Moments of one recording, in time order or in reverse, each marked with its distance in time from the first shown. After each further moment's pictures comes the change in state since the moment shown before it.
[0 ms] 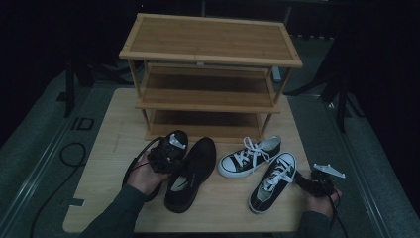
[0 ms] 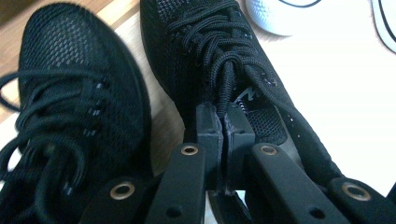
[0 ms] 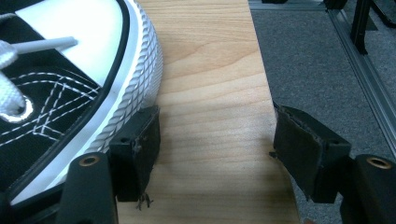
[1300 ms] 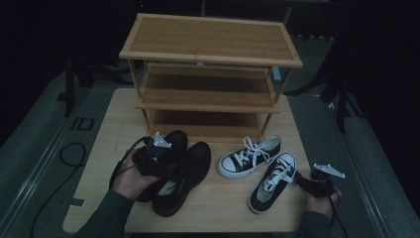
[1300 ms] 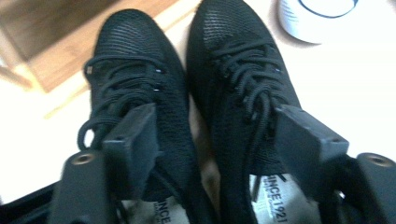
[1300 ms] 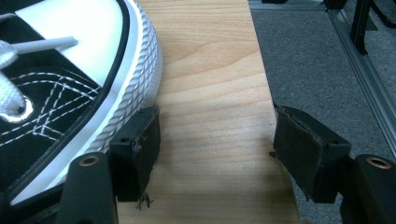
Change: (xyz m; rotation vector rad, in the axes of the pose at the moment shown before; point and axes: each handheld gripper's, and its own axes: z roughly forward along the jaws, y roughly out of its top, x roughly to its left) left arm 0.007 -0.019 -0.028 -0.079 0.129 -0.038; right arm 0.000 0.000 0.000 0.000 0.000 0.000
